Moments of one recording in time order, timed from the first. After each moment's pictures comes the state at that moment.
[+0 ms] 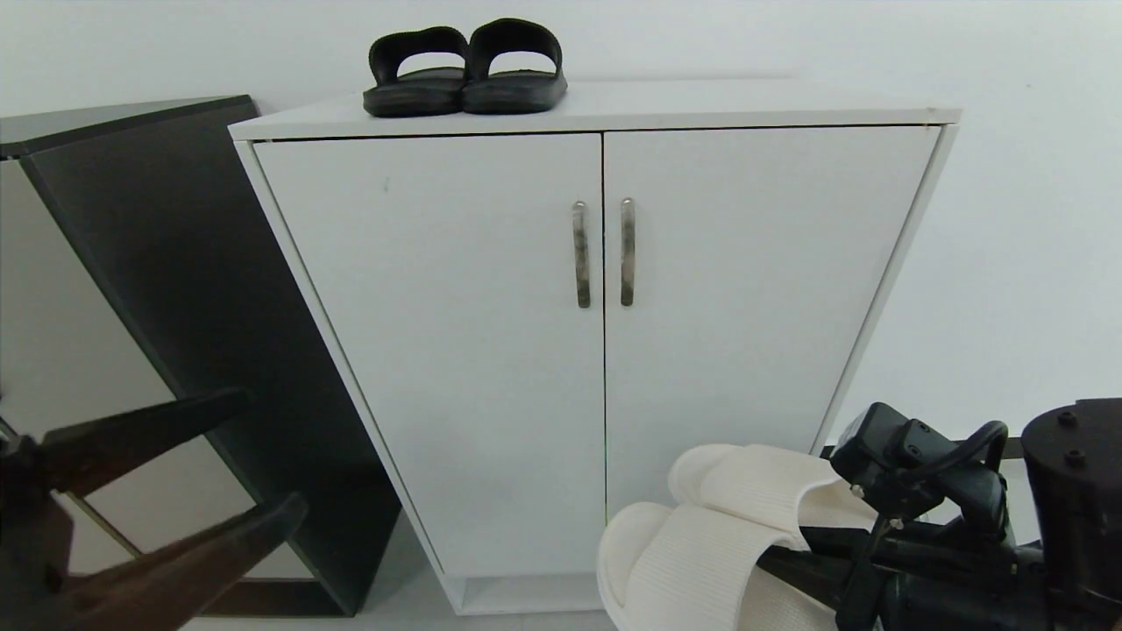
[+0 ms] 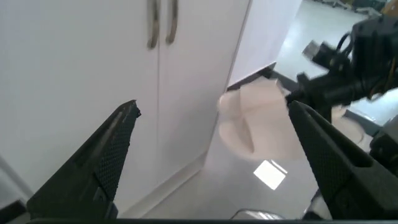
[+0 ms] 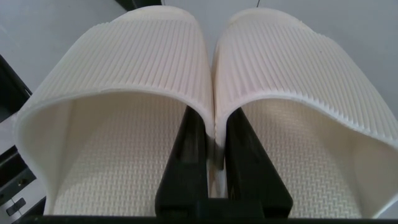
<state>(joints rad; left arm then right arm) -0.54 0.91 -0.50 -0.38 -0.22 -0.10 0.90 1.36 -0.58 -0.32 -0.09 0.01</state>
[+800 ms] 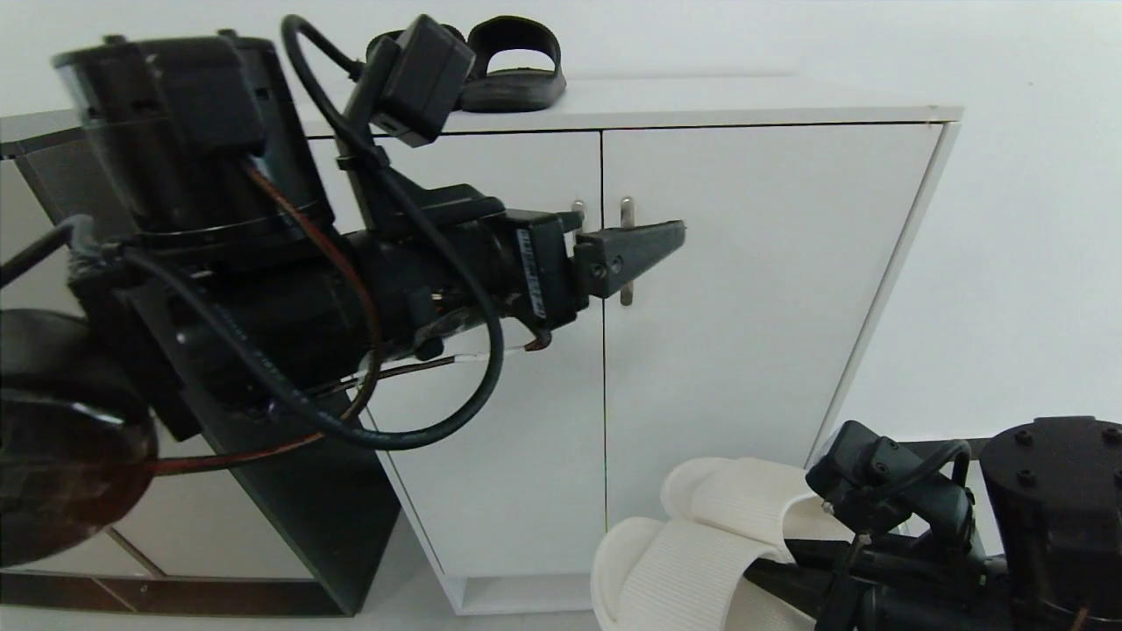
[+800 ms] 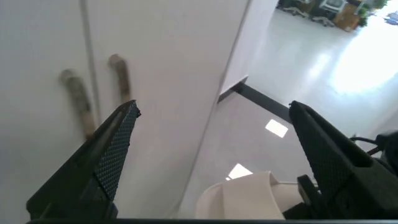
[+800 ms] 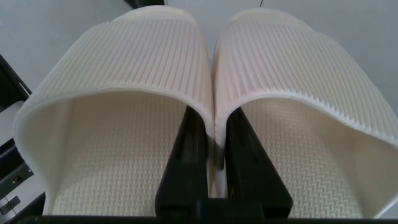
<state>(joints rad) -0.72 1.55 -1.07 -0.58 -0.19 -0.12 0.91 1.41 -0.56 -0.36 -0.08 0.01</state>
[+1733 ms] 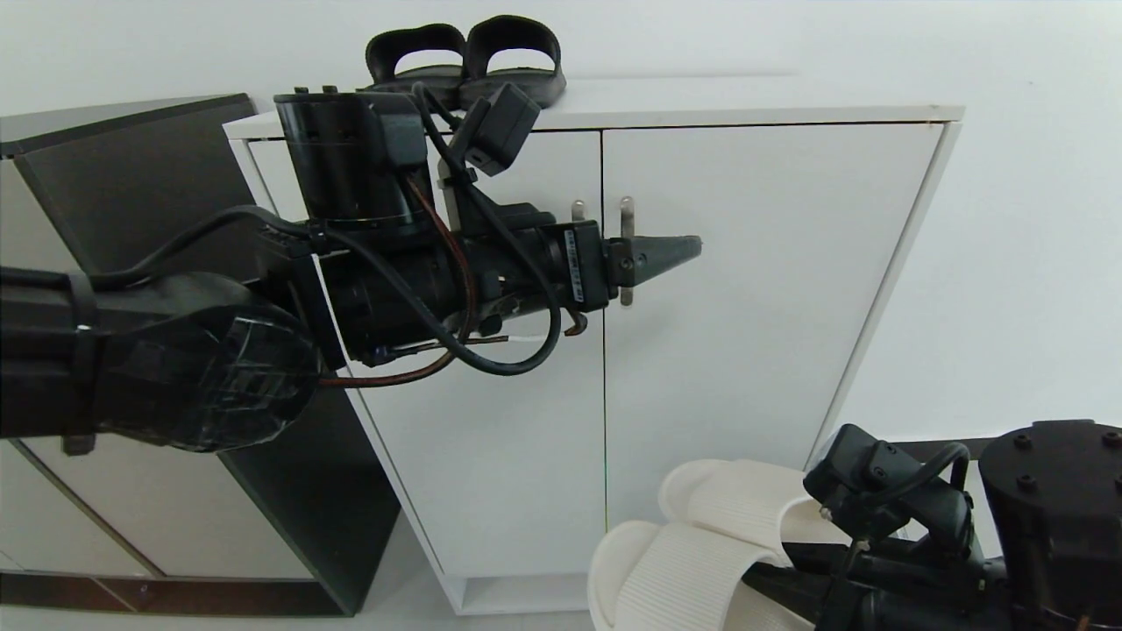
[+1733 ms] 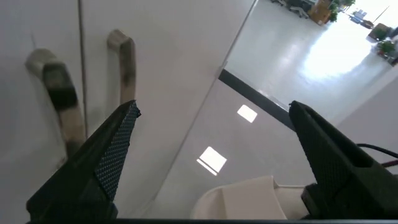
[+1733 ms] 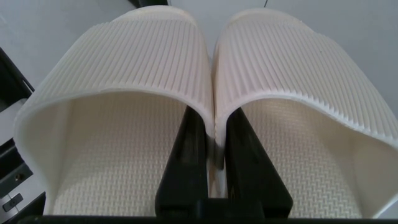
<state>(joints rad) -0.64 1.73 -1.22 -0.52 -0.36 -0.22 0.92 1.40 -0.56 -0.36 -0.09 0.01</state>
